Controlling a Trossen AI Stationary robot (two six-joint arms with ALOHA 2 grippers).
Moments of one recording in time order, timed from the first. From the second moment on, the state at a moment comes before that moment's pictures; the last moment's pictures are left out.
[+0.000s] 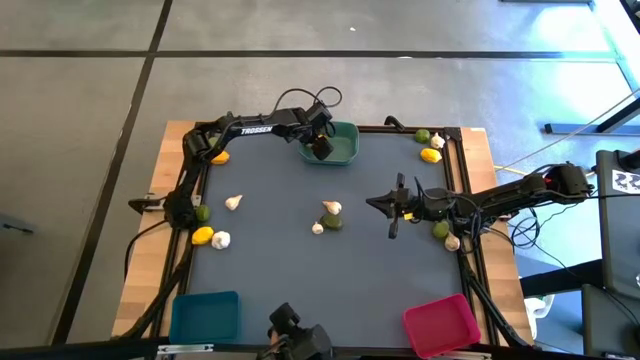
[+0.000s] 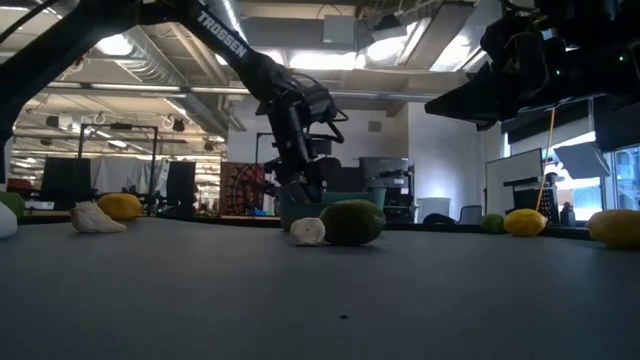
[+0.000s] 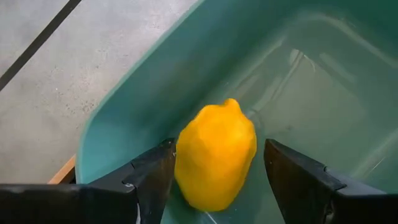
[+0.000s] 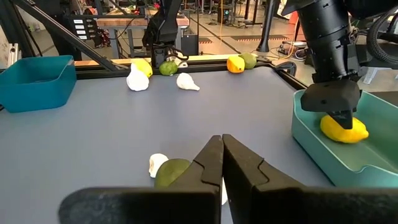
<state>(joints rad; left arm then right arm) 0.57 2.13 1.61 -0.54 -0.25 -0.09 0.08 1.08 0.26 0.68 0.27 0.02</state>
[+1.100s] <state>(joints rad) 0.56 1.58 1.61 -1.07 -0.26 -0.02 0.08 1.08 0.26 0.65 0.27 0.05</state>
